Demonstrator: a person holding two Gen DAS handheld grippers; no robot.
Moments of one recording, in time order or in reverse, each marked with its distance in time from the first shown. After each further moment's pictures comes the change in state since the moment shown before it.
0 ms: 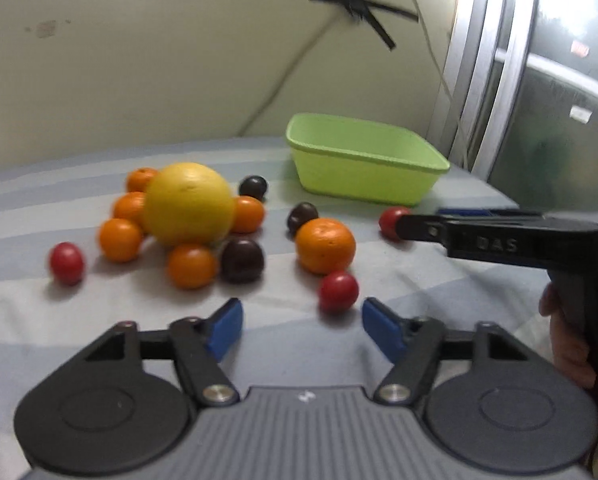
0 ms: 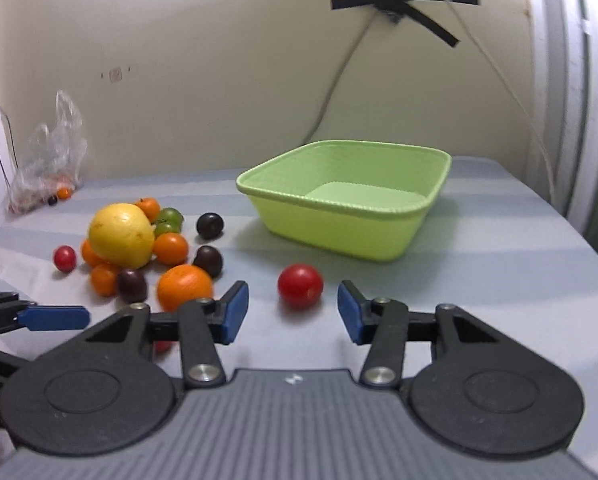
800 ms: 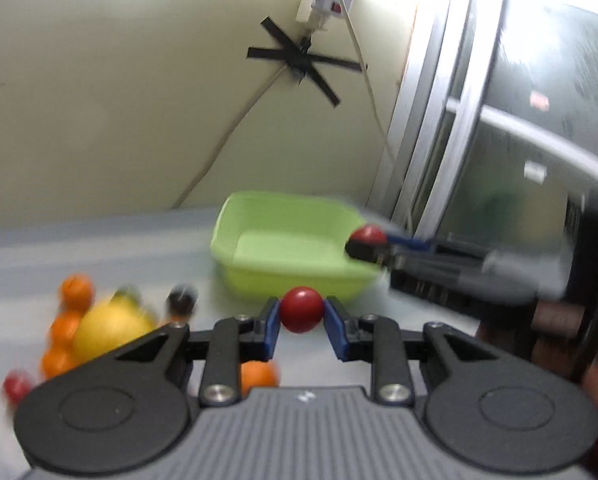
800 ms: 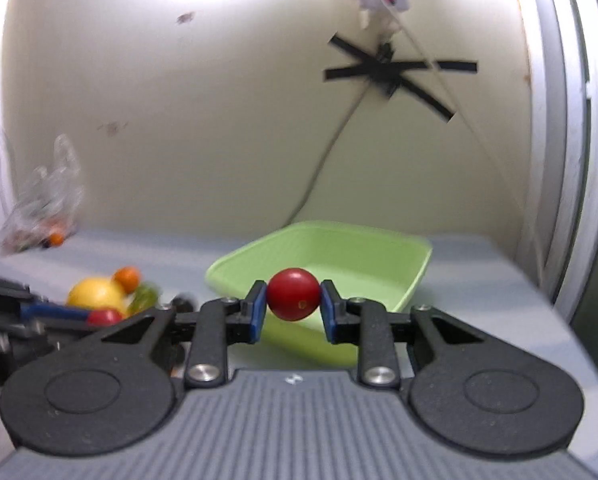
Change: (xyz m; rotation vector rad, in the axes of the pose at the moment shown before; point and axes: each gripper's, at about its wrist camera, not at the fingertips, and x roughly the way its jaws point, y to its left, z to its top) left arm 0.004 -0.014 0.087 0.014 -0.114 -0.186; right arm -0.004 -0.030 0.048 -0.044 -0.181 -0.005
